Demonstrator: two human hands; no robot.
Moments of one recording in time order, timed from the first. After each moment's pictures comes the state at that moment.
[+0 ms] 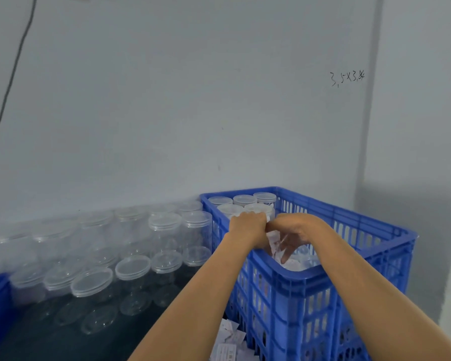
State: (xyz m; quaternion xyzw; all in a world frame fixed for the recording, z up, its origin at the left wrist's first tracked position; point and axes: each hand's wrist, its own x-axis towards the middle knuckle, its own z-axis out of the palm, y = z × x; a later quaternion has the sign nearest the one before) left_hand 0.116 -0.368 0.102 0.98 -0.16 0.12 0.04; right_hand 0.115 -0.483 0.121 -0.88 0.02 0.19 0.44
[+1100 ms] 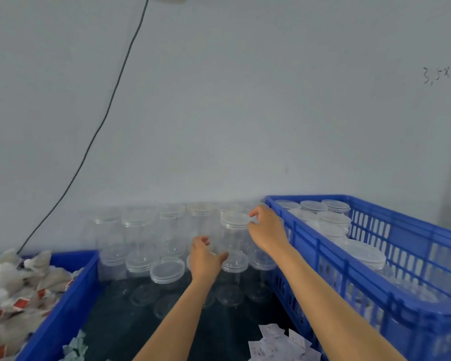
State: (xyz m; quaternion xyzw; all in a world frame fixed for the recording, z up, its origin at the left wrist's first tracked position) left_hand 0.130 -0.133 -0.012 0.80 0.17 0.25 0.52; right_hand 0.133 -0.277 0.082 -0.90 -0.17 -0.18 0.37
